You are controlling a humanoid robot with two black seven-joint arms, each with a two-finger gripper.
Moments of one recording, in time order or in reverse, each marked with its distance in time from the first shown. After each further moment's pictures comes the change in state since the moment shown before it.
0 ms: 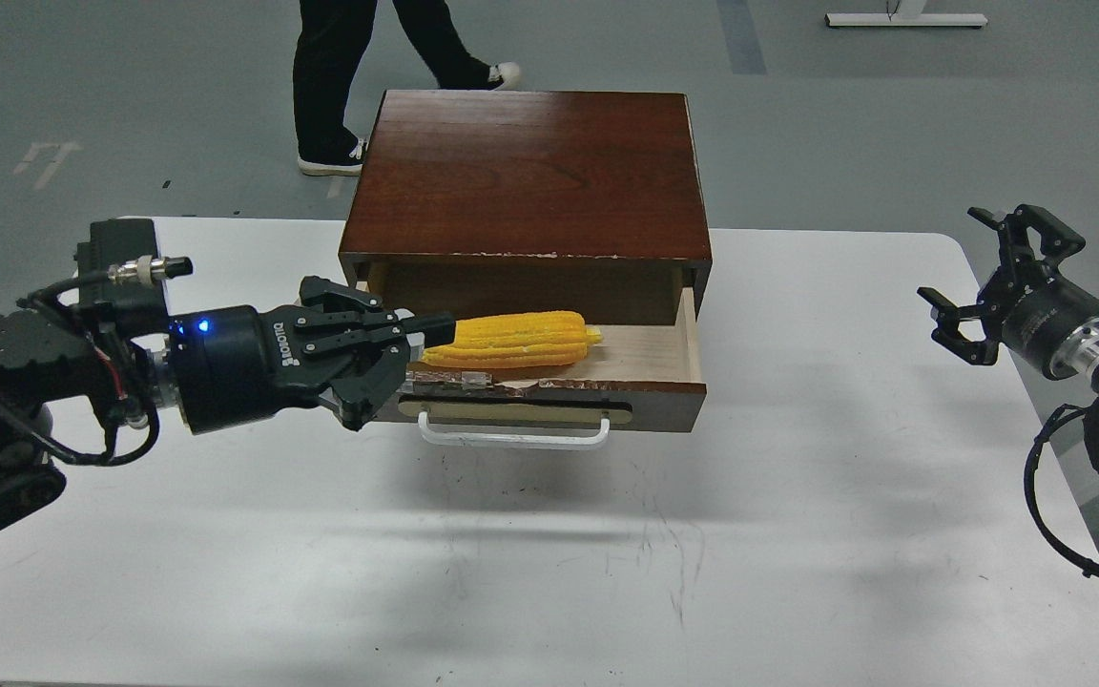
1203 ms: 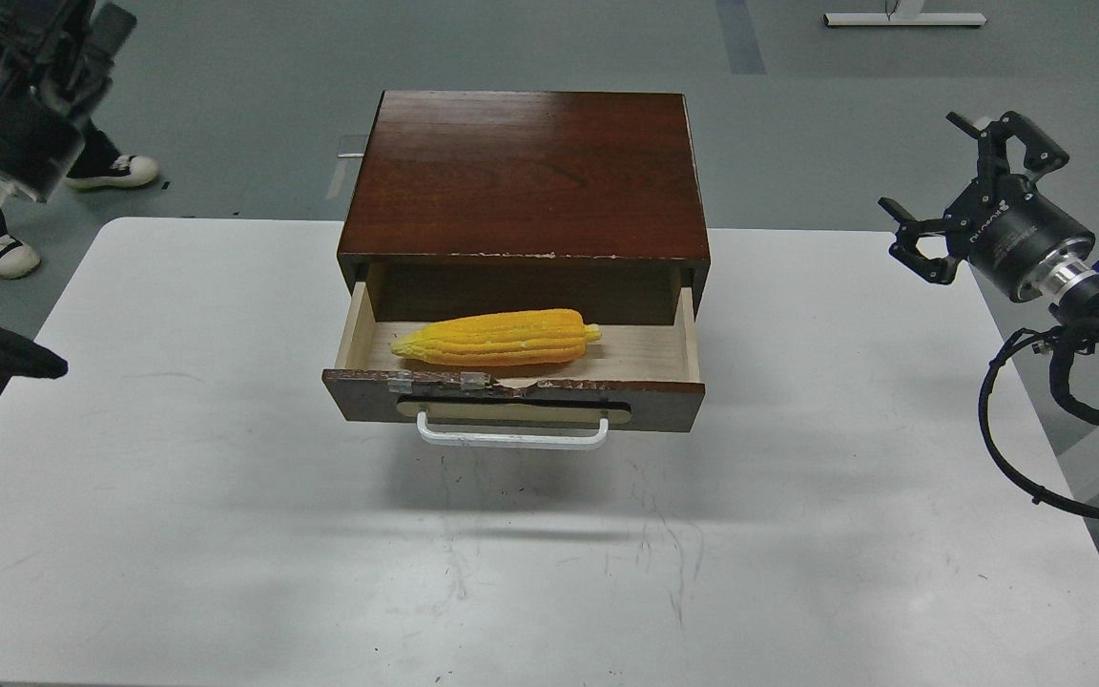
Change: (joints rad) left arm -0.035 -0.085 -0.257 0.422 -0.795 0.220 -0.001; right arm 0.122 0.009 0.006 0.099 0.130 0.000 -0.004
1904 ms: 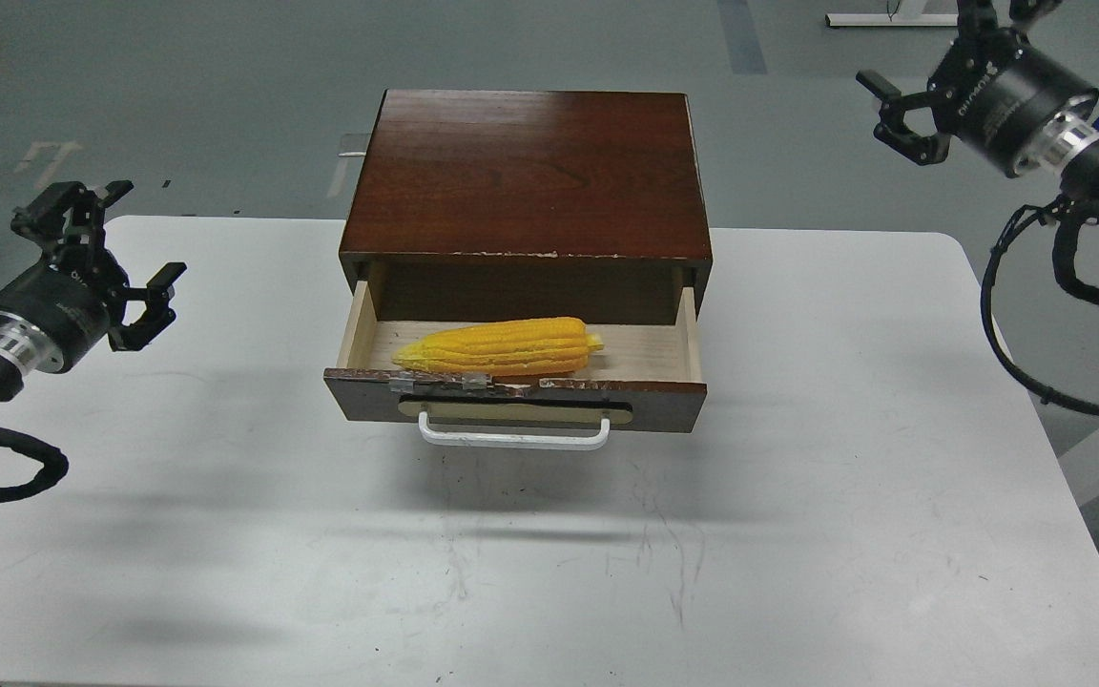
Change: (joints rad) left arm 0.212 -0.124 0.033 0.312 -0.944 -0.498 0.227; right arm 0.146 0.010 -0.031 -0.007 -0.026 -0.001 -0.004
